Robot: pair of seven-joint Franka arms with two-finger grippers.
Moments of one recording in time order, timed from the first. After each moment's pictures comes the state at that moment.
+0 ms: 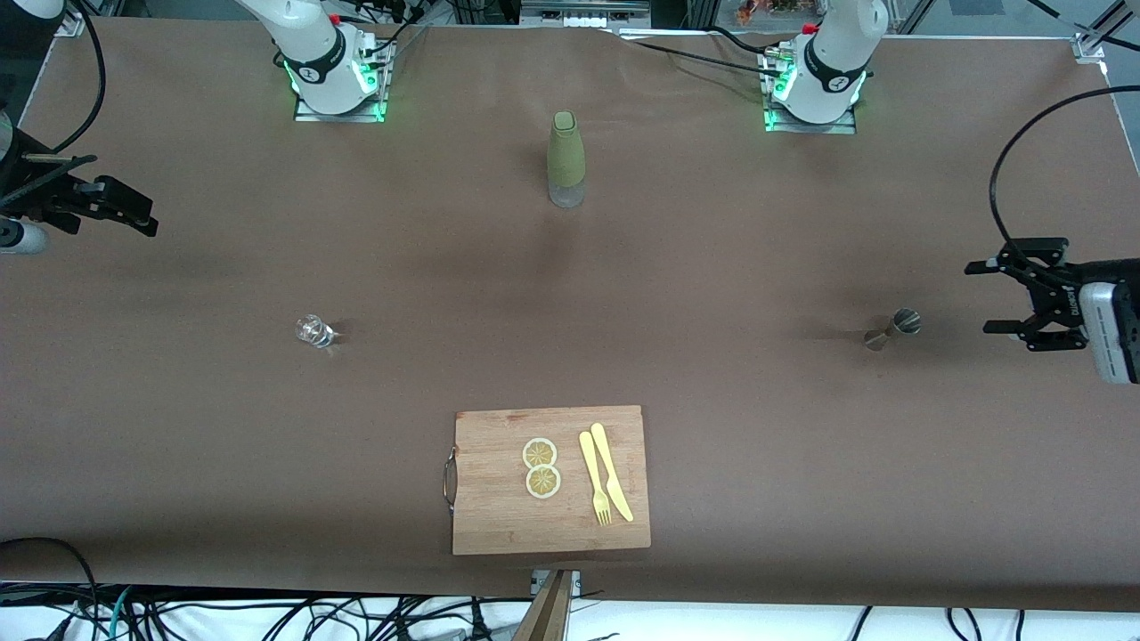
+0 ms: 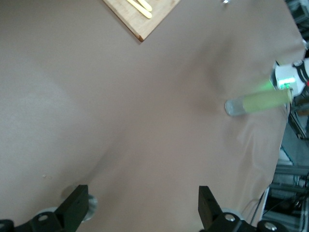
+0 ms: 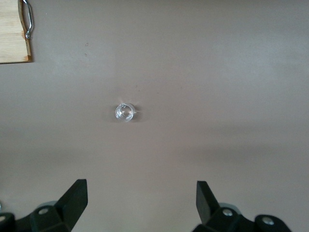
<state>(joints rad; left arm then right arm) 0.00 0.46 0.32 -1.29 -0.60 1.30 1.05 0.07 0.02 -0.09 -1.63 -0.02 1.62 -0.01</state>
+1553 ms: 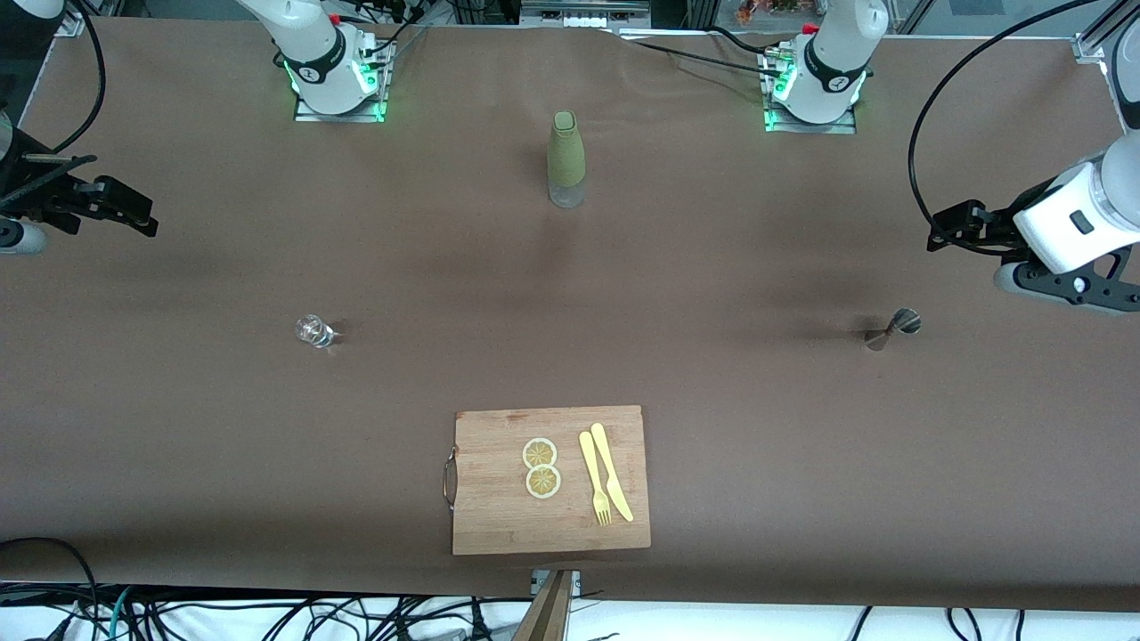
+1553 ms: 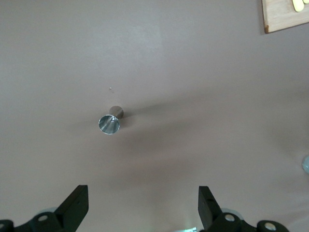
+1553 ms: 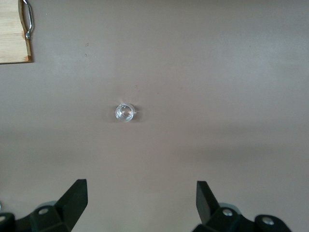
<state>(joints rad) -0.03 0.15 0.00 -1.52 -0.03 1.50 0.16 0.07 0.02 -0.09 -1.63 -0.02 1.62 -0.01</state>
